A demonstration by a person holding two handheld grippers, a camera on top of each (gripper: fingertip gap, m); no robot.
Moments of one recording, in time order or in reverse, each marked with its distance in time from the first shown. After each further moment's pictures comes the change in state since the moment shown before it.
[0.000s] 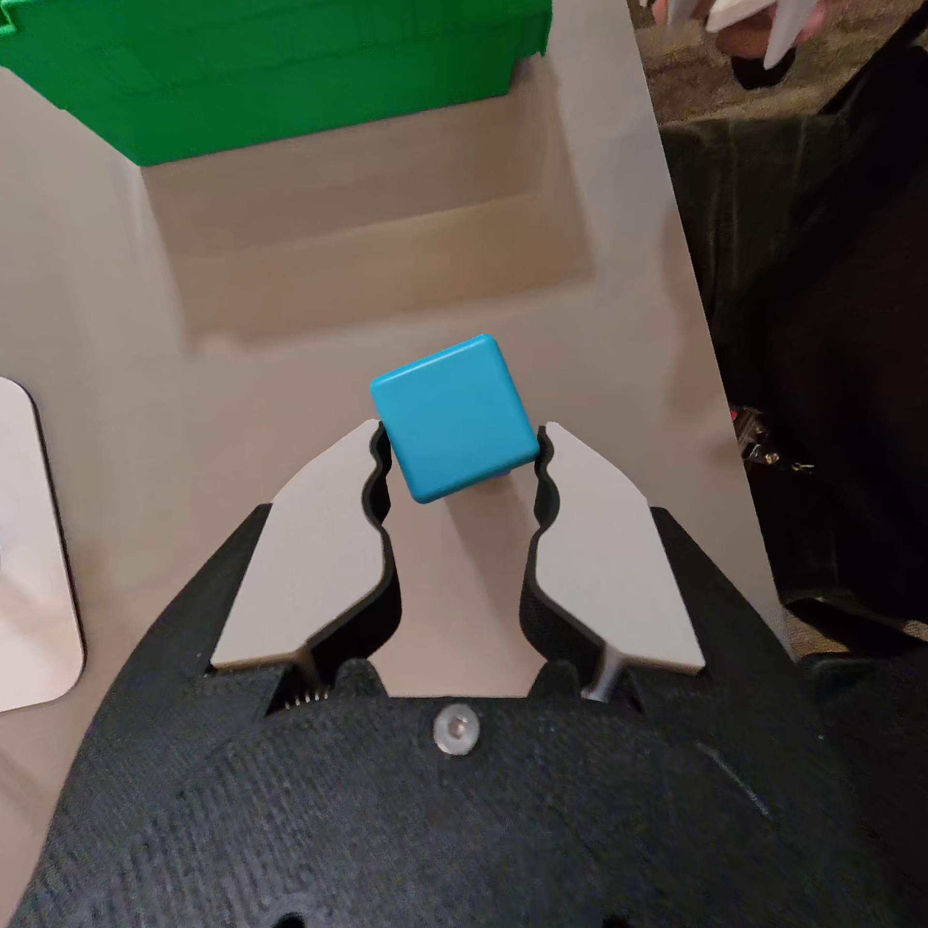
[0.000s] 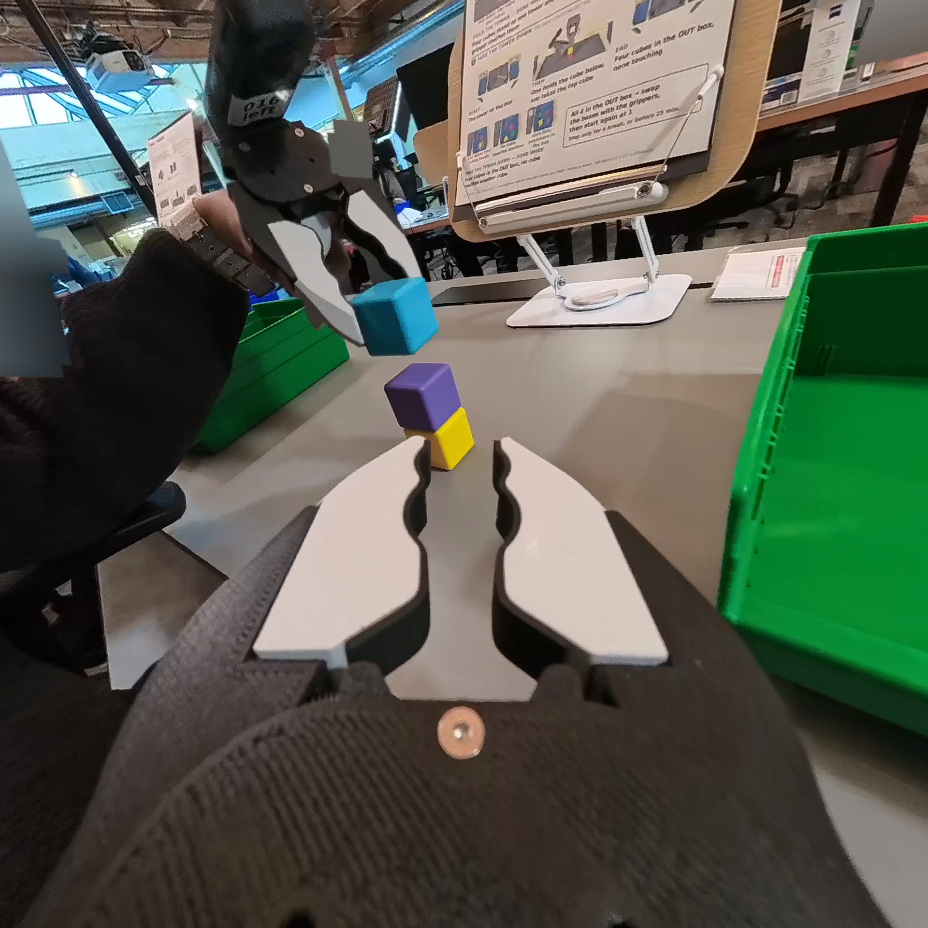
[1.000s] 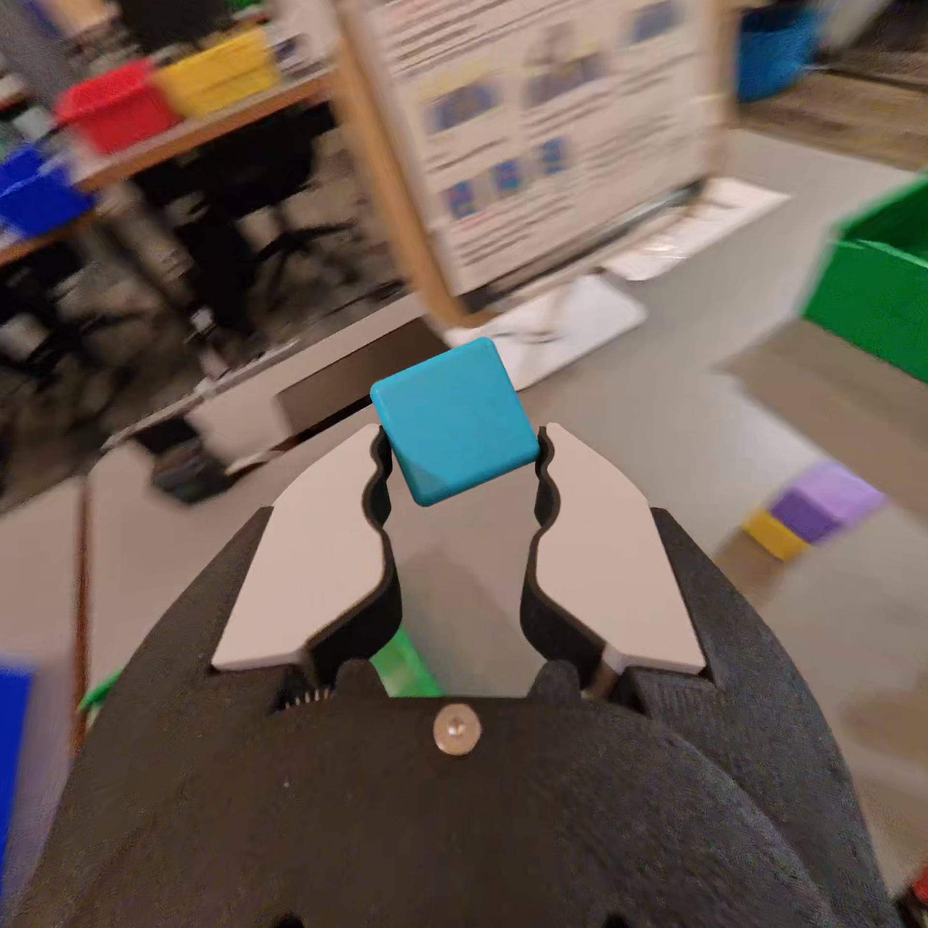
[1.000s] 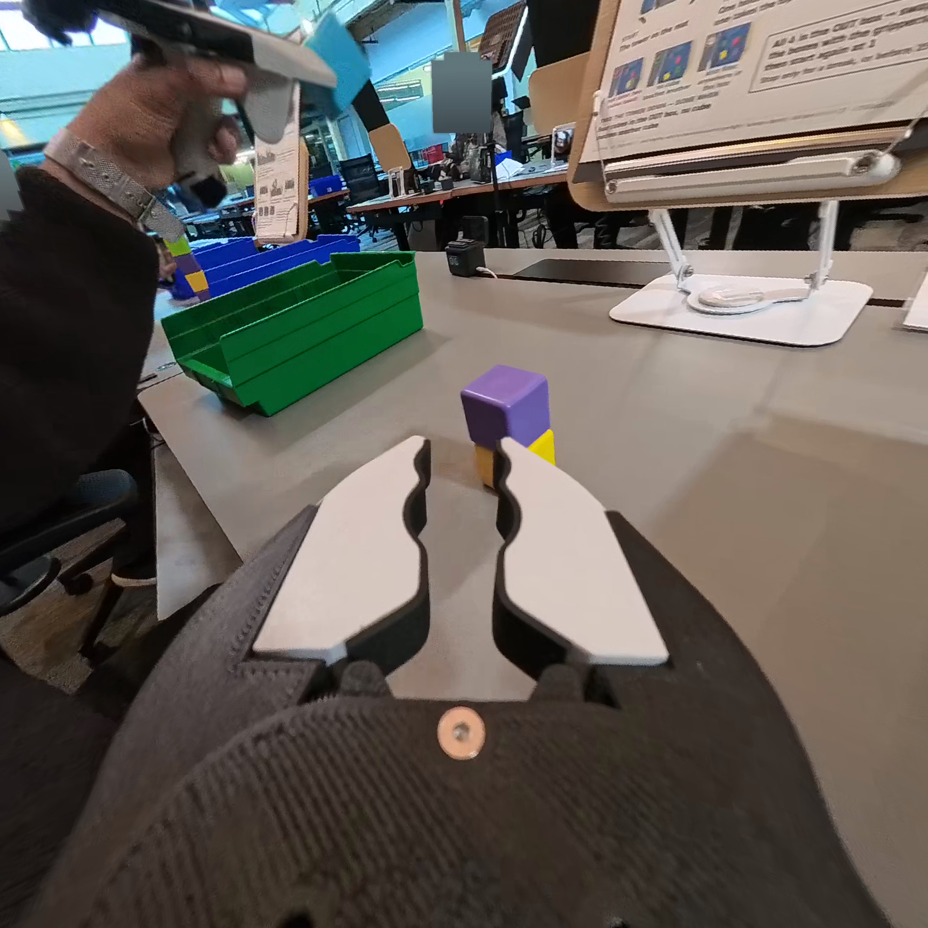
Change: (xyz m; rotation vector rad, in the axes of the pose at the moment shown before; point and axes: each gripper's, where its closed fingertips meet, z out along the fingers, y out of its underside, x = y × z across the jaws) left arm -0.040 0.118 -0.244 0.338 -1.052 -0.698; right arm -0.043 0.012 0.065 -0.081 -0.199 -0.077
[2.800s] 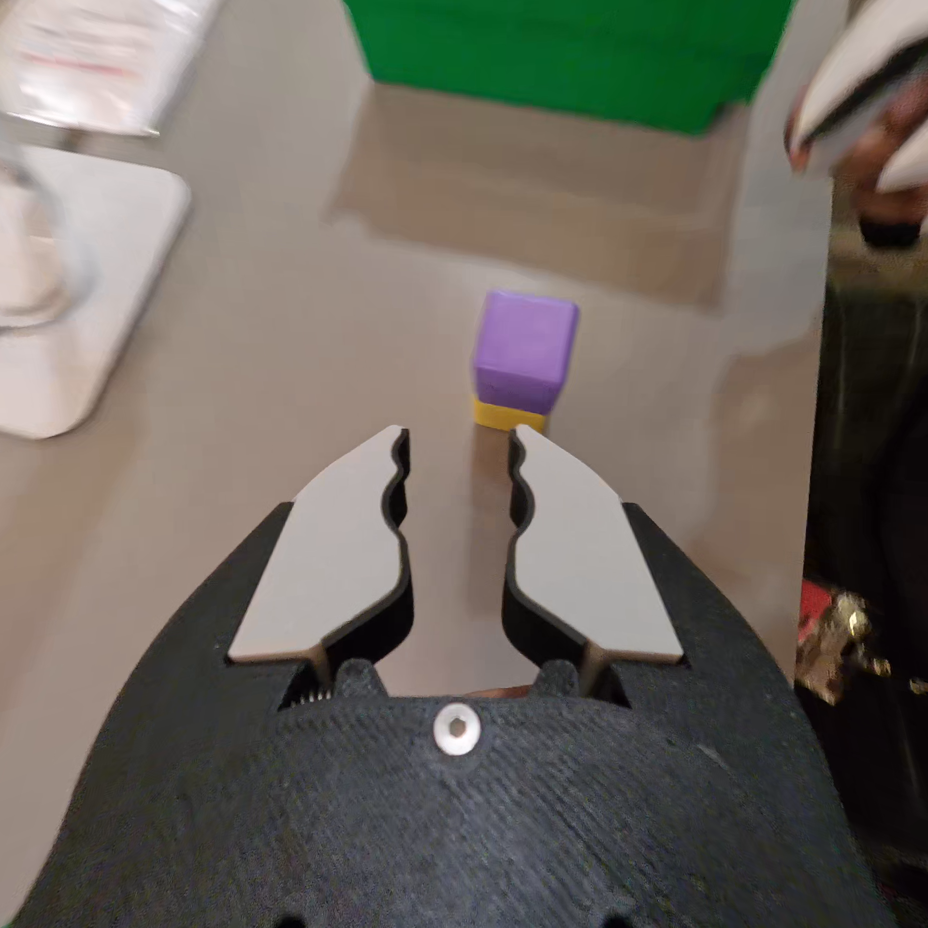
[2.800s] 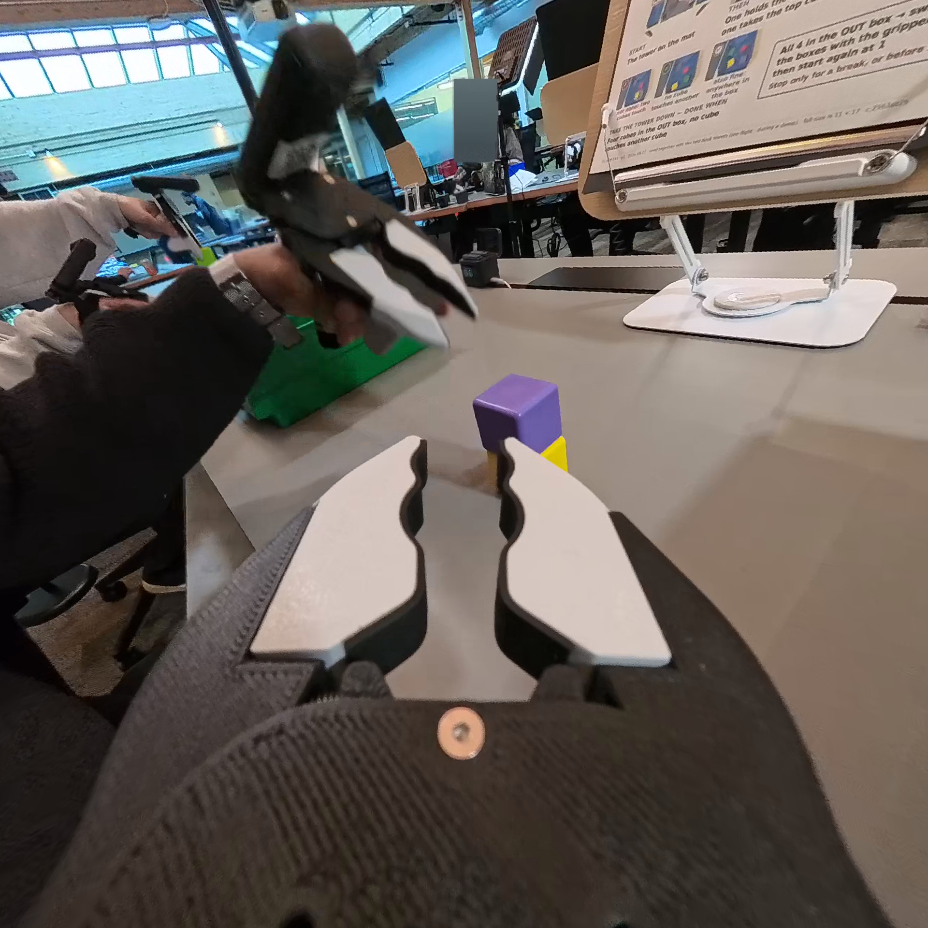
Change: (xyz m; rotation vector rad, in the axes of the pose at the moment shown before) left arm 0.204 0.096 0.072 -0.223 0.692 0.324; right arm -0.004 -0.006 -0.004 0.019 -0.035 0.034
